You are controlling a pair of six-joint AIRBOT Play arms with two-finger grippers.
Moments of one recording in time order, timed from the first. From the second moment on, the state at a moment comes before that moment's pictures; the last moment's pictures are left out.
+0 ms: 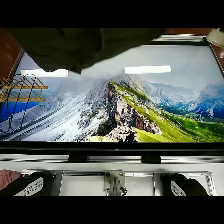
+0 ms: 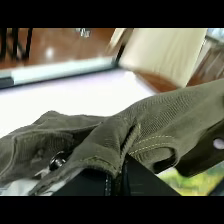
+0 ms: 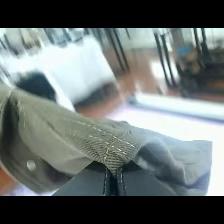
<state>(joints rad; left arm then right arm) 0.07 -1.12 1.94 0.70 -1.31 -1.32 0.02 -1.01 1.75 -0.72 1.10 1.28</state>
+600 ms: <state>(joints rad) -0.25 -1.08 1.12 0.89 -0.99 -1.33 0.21 -1.01 1.20 -1.08 1.14 1.36</state>
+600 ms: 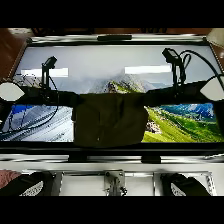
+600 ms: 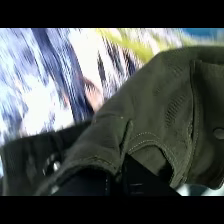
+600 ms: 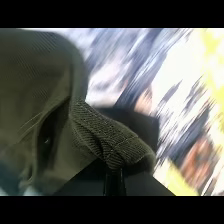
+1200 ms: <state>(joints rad) -0.17 -1.16 1.36 0.85 -0.72 -1.15 0.24 -1.04 1.17 -1.14 0.46 1.38</state>
